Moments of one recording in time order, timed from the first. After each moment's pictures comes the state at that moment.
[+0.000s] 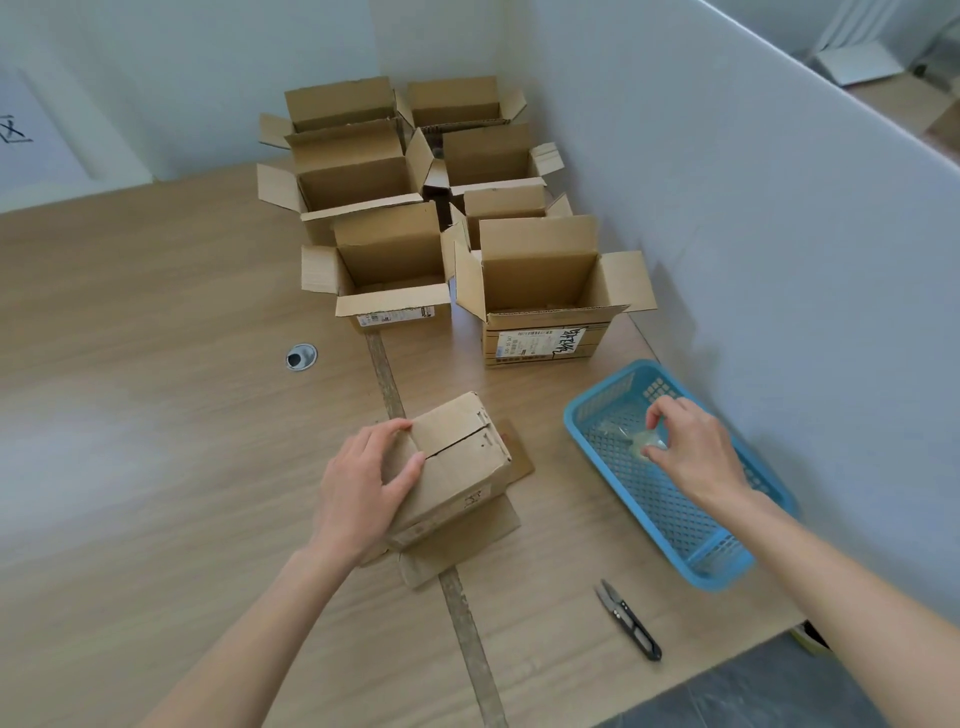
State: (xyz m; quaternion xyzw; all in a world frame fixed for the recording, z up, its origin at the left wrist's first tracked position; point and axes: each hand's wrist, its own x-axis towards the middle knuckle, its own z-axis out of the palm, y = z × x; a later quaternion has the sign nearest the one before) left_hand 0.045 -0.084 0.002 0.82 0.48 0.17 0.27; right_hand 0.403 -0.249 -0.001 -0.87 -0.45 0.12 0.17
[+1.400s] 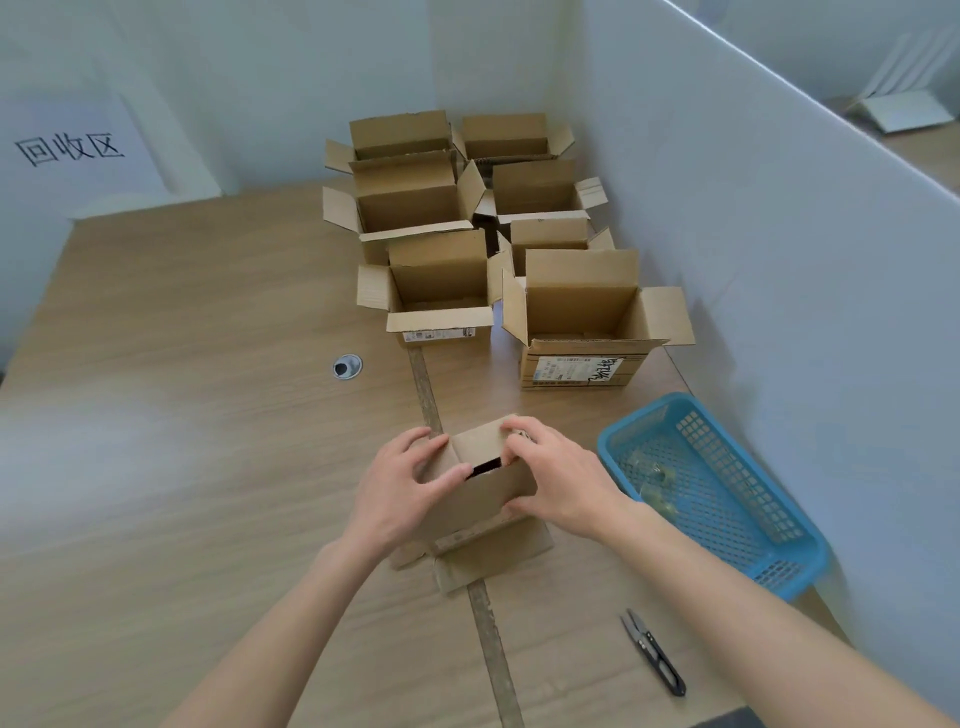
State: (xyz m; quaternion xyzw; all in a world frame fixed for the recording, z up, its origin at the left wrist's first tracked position) left_hand 0.040 -0.075 0.025 0.76 0.51 0.12 0.37; right_hand 0.261 -0.163 0.037 -0.68 -0.69 0.20 0.13
